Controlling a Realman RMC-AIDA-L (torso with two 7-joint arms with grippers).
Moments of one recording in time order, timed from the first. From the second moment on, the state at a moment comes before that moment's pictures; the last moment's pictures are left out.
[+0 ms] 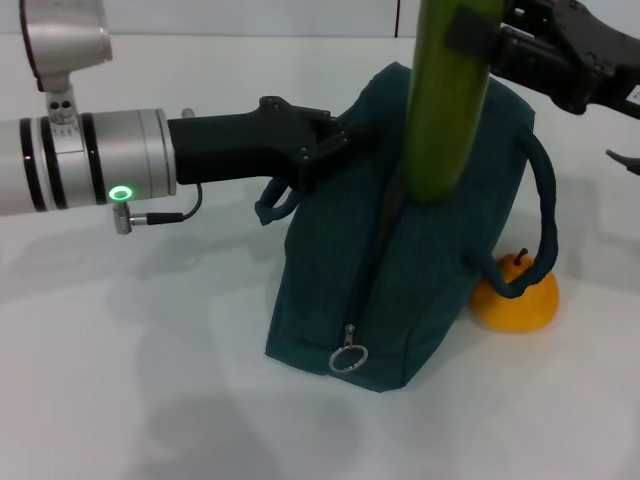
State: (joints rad) left arm -0.55 -2.09 1.11 0.76 1.60 1.40 -1.54; right arm 0.68 2.02 -0.89 -0.44 -1.31 -1.80 1.34
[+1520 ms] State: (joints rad) left arm -0.57 -2.09 1.12 0.75 1.60 1.38 -1.54; right arm 0.64 2.03 -1.17 -0.30 -1.23 -1.67 0.99
